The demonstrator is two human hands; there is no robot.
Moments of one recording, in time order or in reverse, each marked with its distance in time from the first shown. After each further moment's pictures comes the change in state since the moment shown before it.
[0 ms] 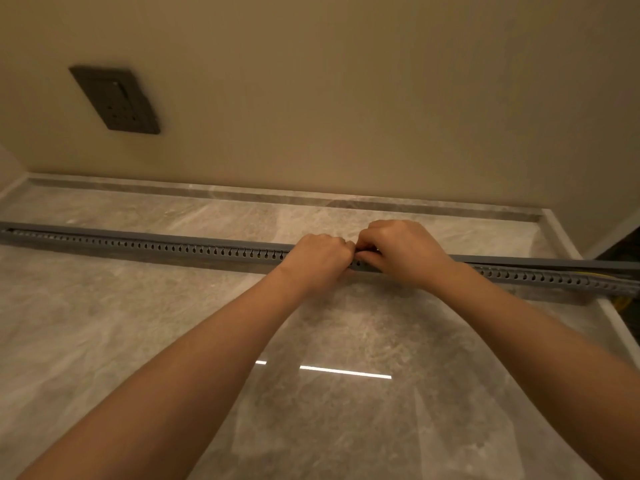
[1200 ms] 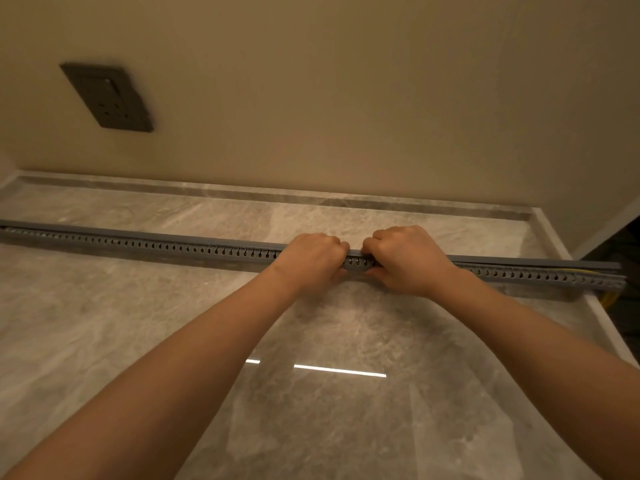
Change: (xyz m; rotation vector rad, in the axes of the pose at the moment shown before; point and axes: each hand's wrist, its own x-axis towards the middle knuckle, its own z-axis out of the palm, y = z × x) left_hand -0.001 0.002 0.000 -0.071 0.022 -0.003; right_hand -0.017 0.006 0.001 -0.276 -0.084 -0.070
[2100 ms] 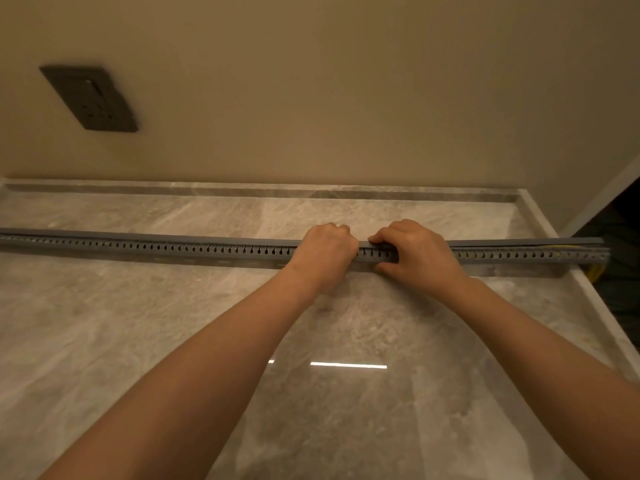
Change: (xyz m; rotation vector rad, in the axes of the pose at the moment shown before) left_hand 0.010 0.034 -0.007 0.181 -0.019 -0.046; right_hand -0.036 0.006 0.024 0.374 0.205 0.271
